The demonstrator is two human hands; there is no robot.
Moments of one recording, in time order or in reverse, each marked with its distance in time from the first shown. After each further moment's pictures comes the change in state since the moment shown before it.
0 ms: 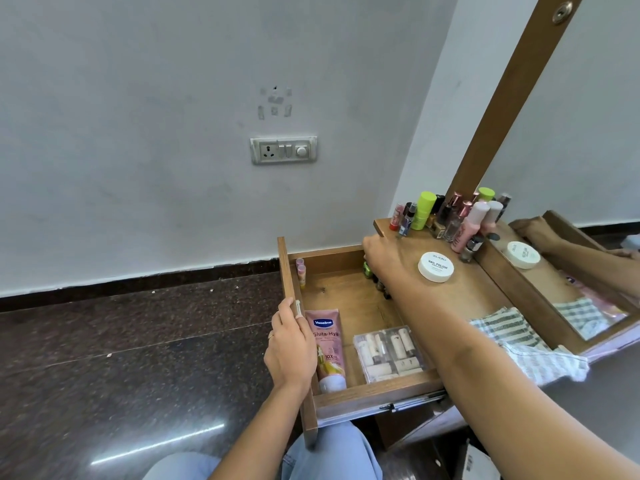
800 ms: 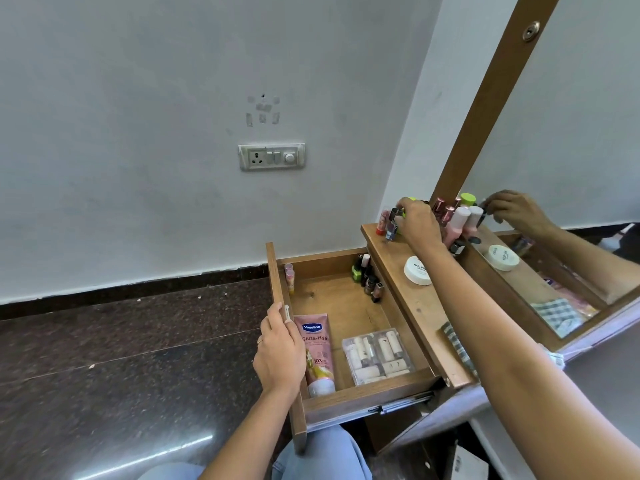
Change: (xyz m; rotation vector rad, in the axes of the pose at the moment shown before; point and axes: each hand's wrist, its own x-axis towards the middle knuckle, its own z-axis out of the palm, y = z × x) left_hand 0.000 -0.001 0.003 -0.001 -0.003 0.011; right_hand -0.002 0.097 -0.029 0.691 0.356 0.290
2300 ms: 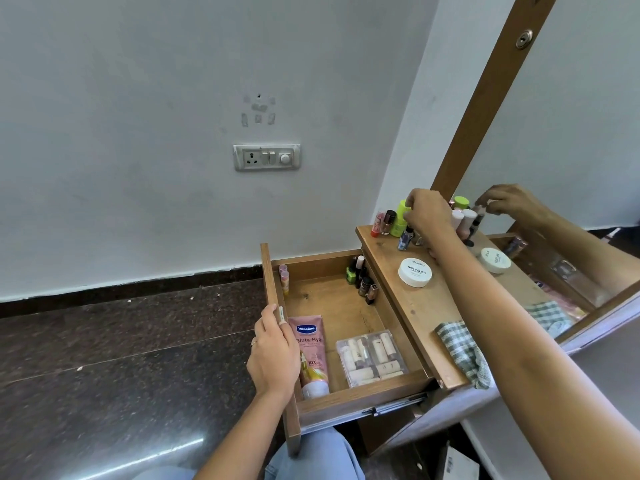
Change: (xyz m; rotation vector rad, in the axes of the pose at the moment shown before) left_hand 0.001 -0.001 0.002 -0.004 0.004 0.001; right_hand 0.022 0.007 -0.031 -0.151 -0.037 0.093
